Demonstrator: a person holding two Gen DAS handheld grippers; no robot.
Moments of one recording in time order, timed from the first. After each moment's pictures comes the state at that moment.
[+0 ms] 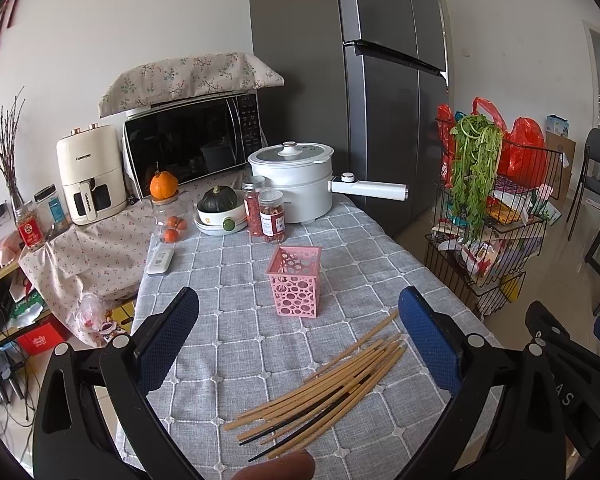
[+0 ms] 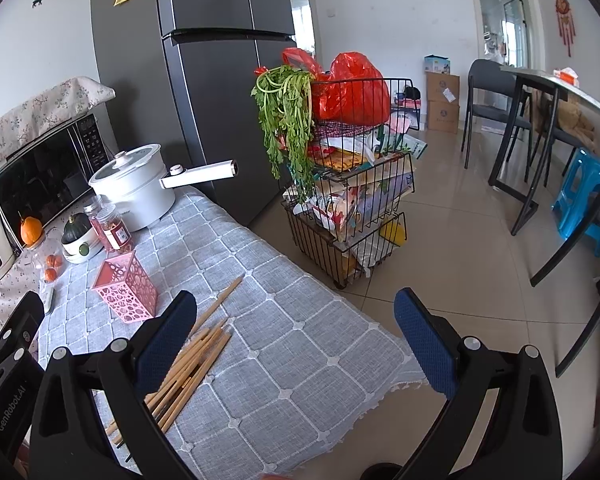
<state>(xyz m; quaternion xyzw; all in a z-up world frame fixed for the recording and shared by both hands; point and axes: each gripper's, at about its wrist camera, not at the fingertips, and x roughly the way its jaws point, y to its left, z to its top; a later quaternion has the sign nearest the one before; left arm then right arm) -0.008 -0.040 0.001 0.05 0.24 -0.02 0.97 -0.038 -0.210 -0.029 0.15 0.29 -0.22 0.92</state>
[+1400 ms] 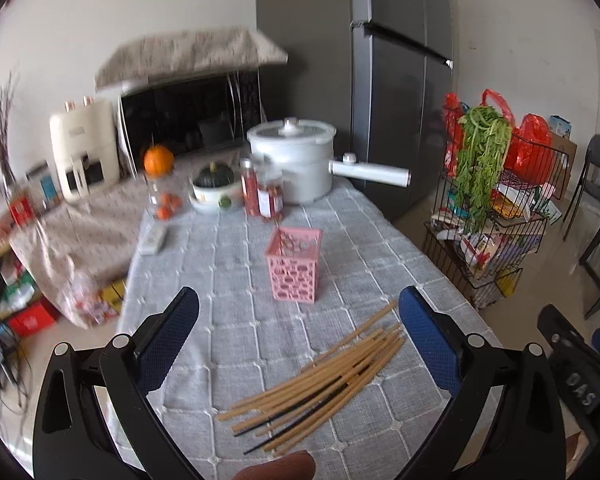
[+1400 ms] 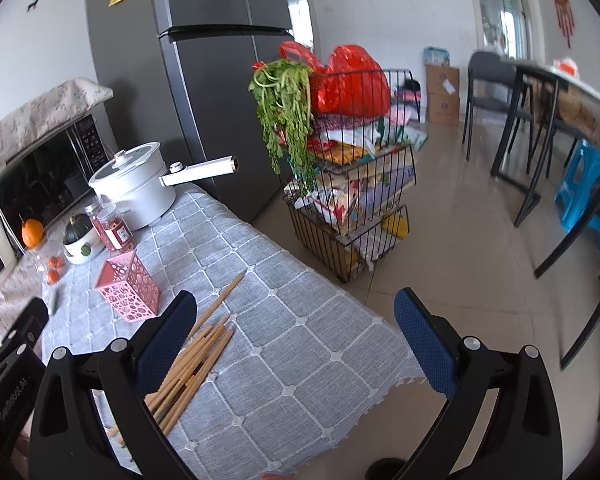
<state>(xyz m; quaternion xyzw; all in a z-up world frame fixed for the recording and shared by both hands) 0.016 -0.014 -0.009 0.00 0.30 -0.03 0.95 -0.037 -0.219 -0.034 0.20 0.31 -0.20 0.91</state>
